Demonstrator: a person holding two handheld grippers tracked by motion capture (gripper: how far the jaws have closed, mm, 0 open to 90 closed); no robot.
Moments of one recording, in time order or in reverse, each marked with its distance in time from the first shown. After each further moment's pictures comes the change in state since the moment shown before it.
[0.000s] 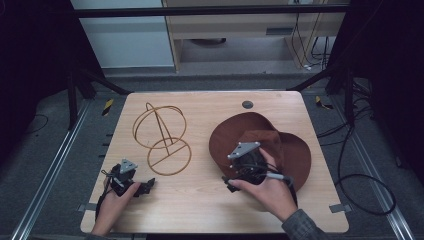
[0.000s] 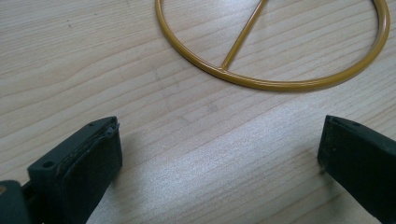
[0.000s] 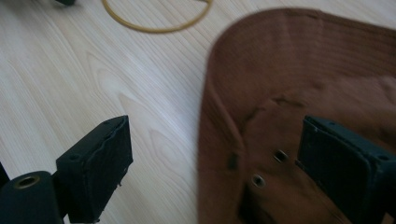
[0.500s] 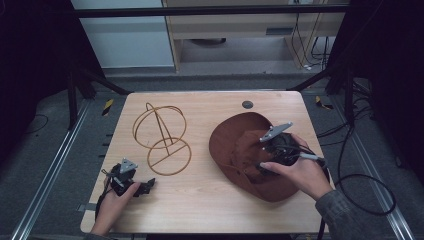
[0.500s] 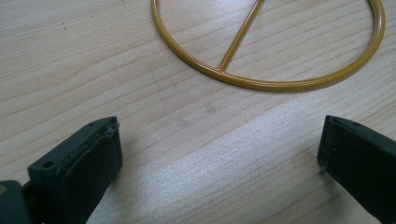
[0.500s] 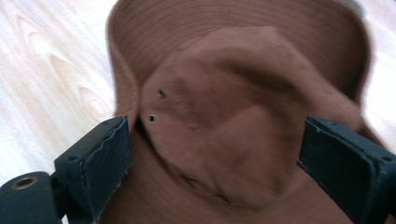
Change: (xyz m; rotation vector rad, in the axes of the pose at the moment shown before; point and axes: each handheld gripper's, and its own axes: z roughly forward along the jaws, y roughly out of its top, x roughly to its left) left arm 0.001 0.000 0.000 -0.001 -0.014 0.014; right arm -0.075 -0.016 -0.039 0.085 -0.053 0.017
